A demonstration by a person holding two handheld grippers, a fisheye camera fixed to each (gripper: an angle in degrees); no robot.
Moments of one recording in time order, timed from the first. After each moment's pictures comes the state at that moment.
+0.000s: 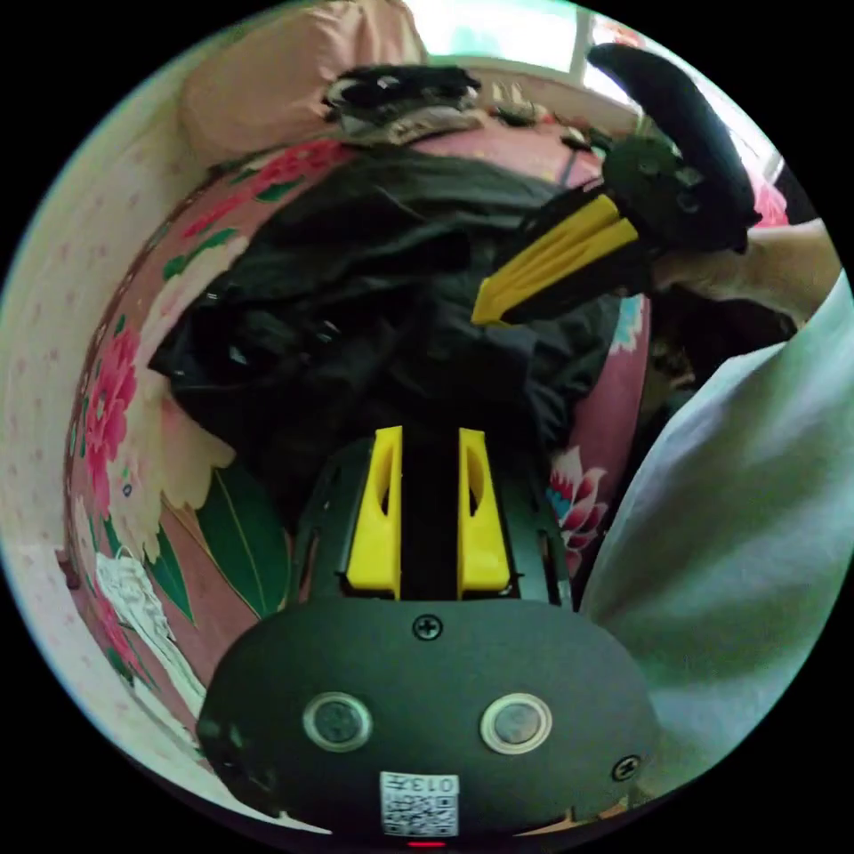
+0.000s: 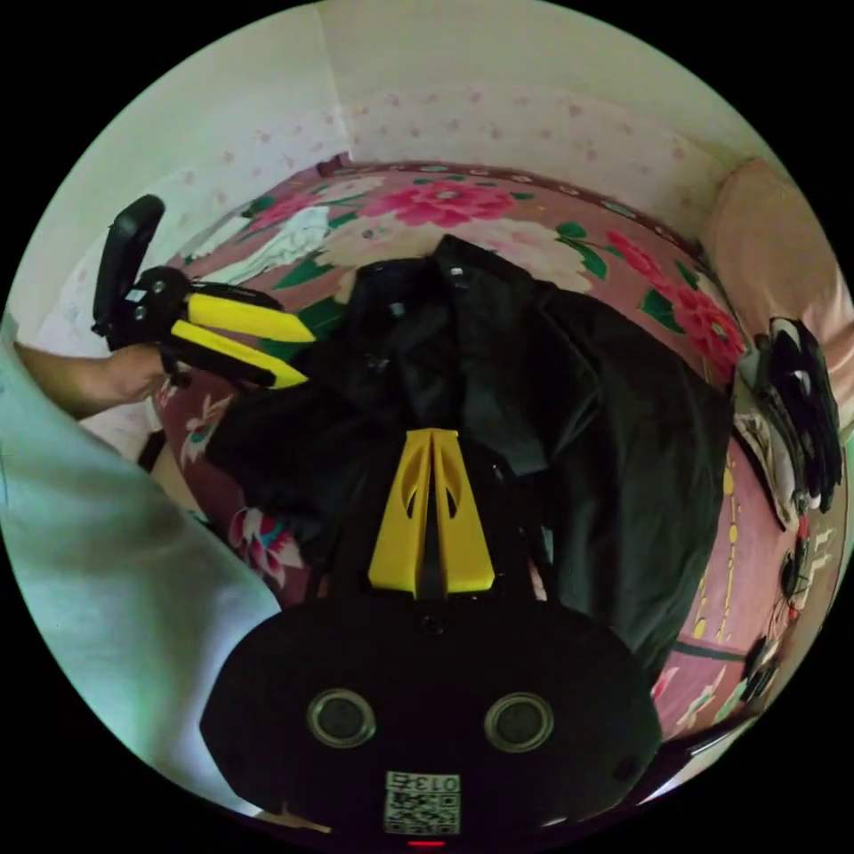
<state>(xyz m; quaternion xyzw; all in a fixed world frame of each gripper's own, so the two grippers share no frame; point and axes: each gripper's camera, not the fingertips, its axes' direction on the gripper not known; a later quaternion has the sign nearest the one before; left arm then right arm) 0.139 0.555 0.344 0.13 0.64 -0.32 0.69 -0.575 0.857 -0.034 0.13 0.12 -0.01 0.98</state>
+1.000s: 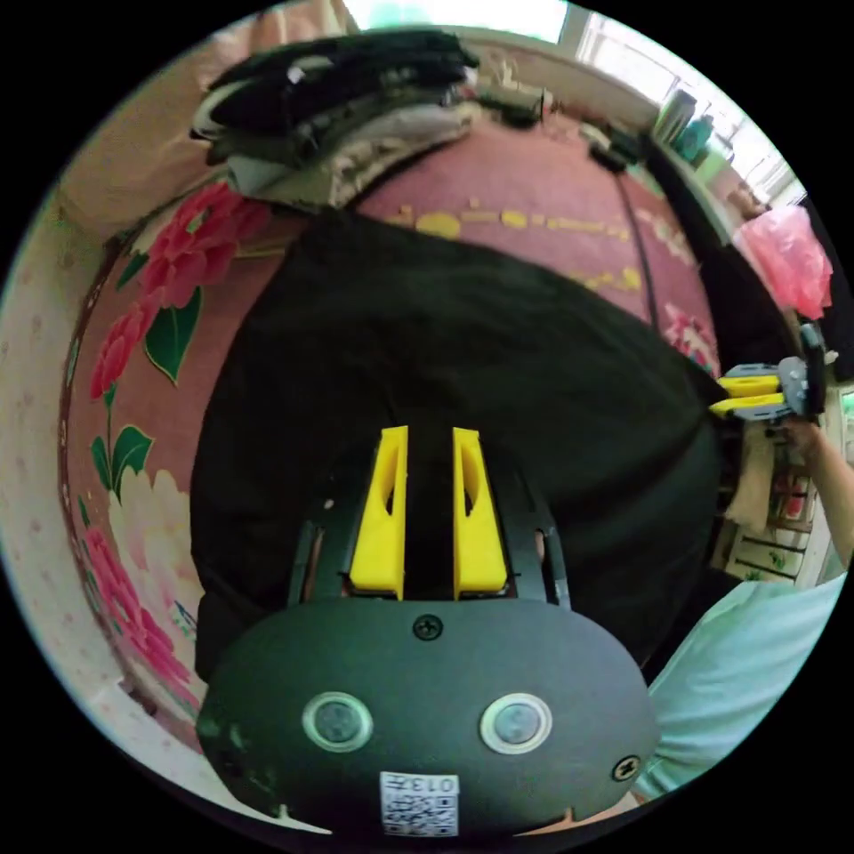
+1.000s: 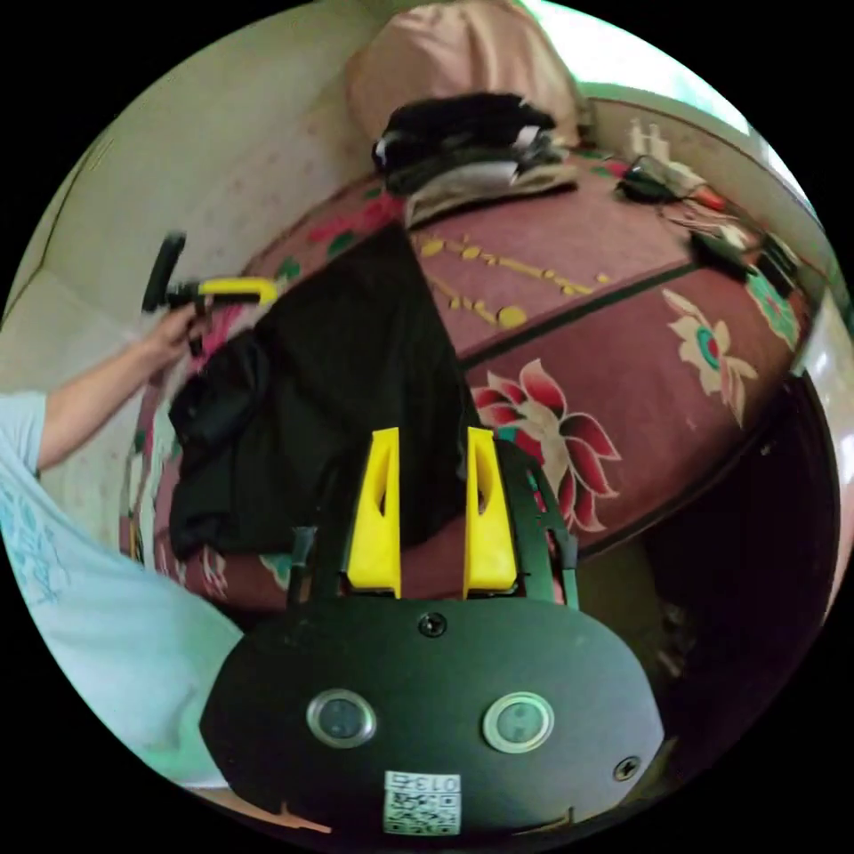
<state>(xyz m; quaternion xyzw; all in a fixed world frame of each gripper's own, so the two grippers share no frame) -0.066 0.195 0.464 0.19 0.67 -0.21 0.69 -0.309 1.420 -0.022 0.14 0.05 0.39 0.91</state>
